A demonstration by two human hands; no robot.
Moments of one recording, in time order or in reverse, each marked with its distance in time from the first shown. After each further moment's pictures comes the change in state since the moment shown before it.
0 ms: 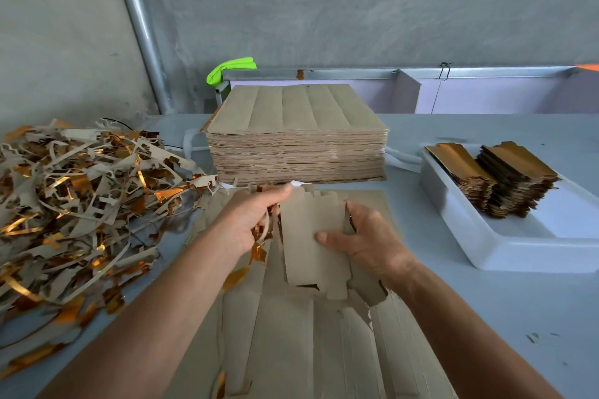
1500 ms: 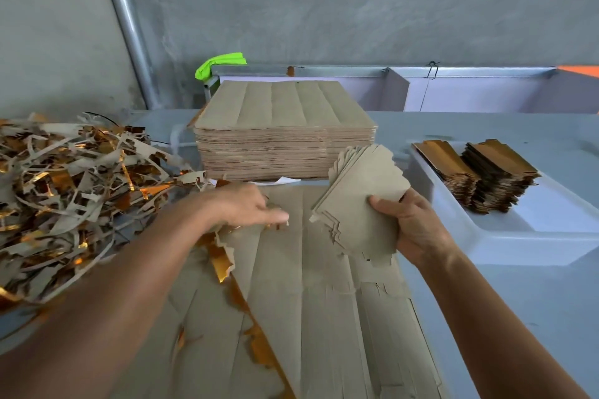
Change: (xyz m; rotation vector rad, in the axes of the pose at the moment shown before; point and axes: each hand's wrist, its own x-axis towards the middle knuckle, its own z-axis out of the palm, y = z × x) left_hand 0.018 0.027 -0.011 1.498 -0.321 0.260; right_hand 0.008 0.018 -0.060 0.600 0.296 0.052
